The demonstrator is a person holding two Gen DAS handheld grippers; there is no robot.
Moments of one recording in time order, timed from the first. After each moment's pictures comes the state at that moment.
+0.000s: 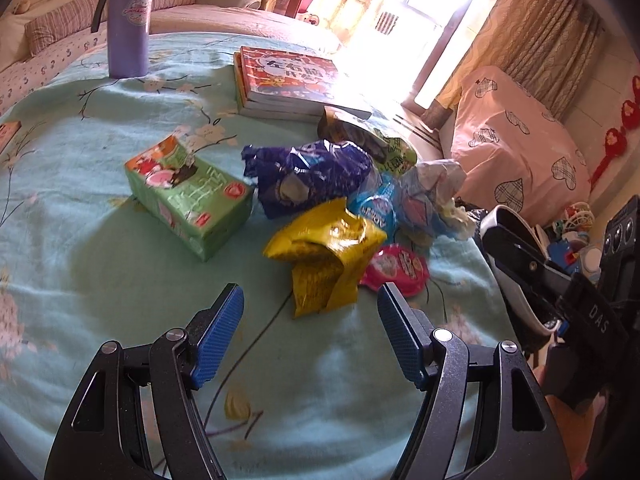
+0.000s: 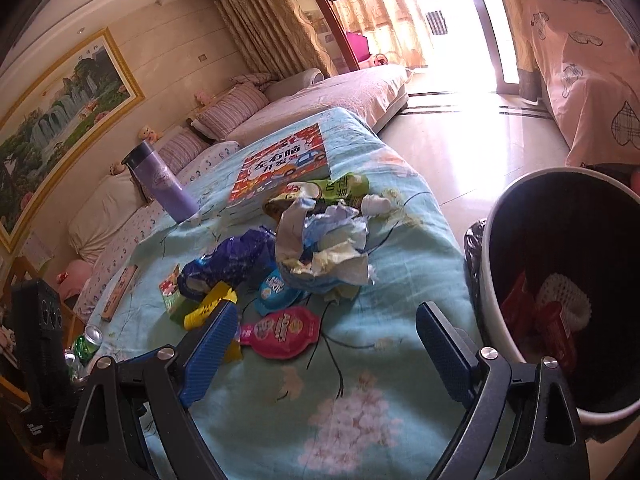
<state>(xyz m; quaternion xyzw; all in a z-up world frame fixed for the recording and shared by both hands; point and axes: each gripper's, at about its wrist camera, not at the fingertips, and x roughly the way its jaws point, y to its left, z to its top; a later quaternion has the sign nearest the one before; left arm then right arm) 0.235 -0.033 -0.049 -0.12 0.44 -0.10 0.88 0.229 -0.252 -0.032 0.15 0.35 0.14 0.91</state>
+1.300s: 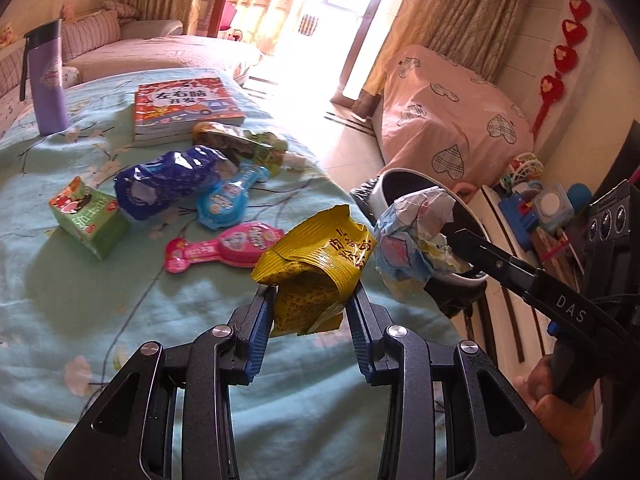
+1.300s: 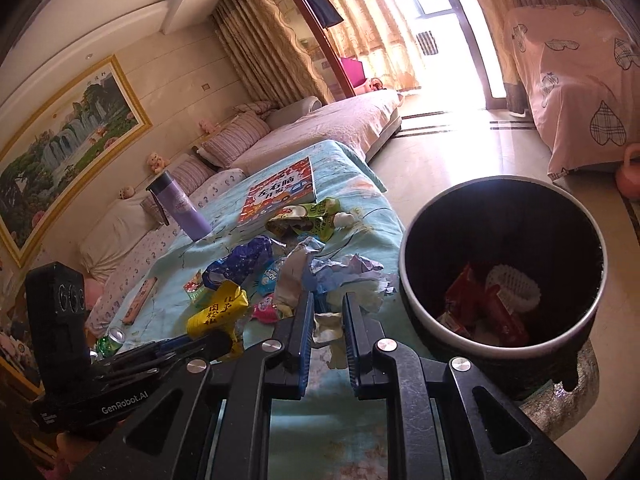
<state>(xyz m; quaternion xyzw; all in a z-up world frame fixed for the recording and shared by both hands) 0.181 -0.114 -0.013 -0.07 0.41 -0.21 0.89 0.150 -0.310 -0.006 0.18 0.30 0.14 0.93</state>
